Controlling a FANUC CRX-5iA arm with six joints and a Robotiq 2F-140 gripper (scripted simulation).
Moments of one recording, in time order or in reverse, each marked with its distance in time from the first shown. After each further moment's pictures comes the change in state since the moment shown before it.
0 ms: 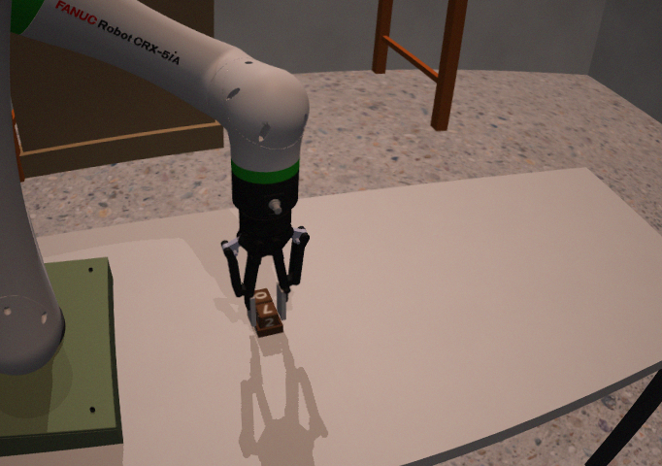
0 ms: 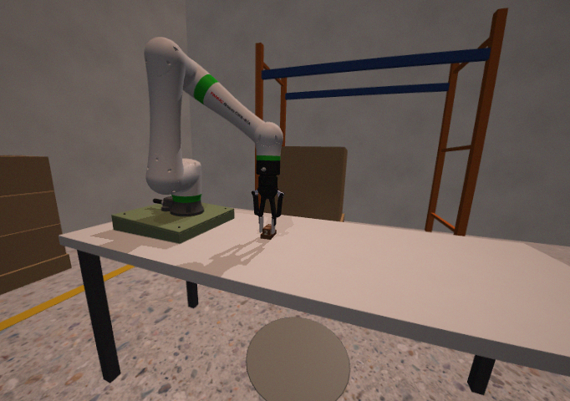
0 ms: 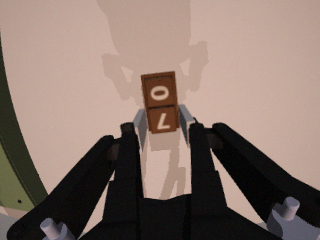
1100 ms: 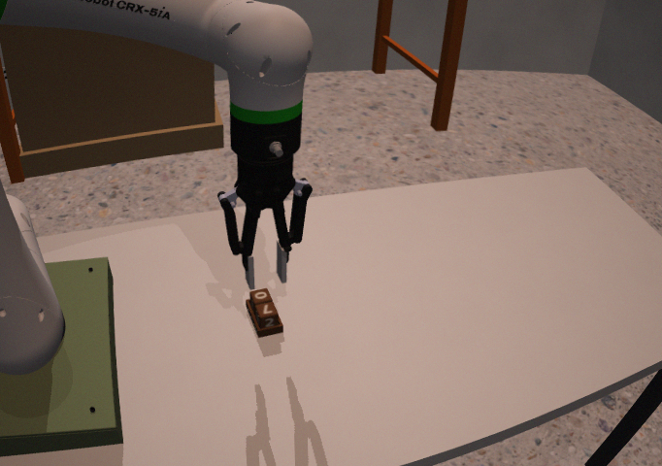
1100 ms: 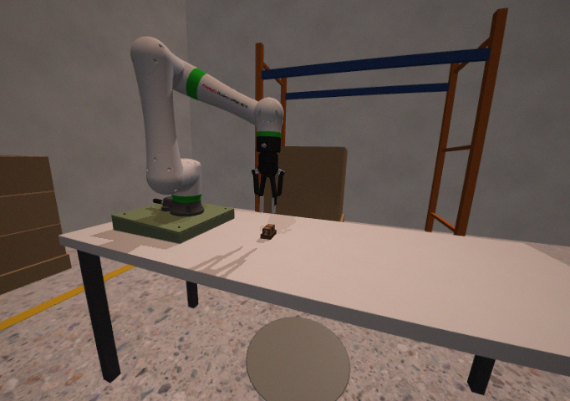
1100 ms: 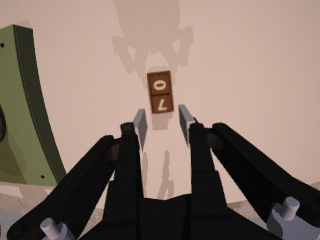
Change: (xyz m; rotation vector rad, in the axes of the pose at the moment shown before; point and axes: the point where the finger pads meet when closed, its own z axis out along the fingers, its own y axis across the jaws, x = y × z) arm 0.000 0.000 -0.085 0.000 0.000 0.000
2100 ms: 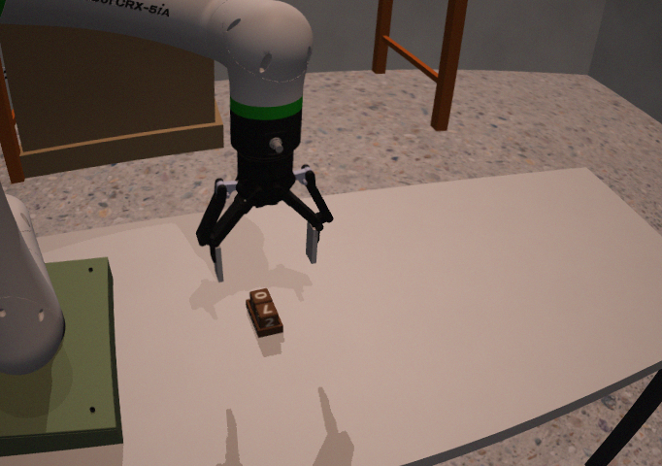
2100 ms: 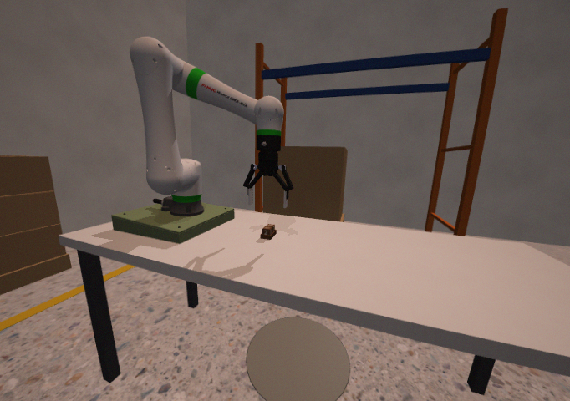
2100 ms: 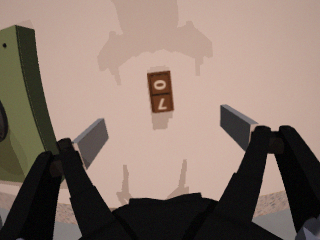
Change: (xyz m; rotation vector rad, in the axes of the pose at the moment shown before) arm 0.000 0.000 -0.005 0.000 0.000 0.000
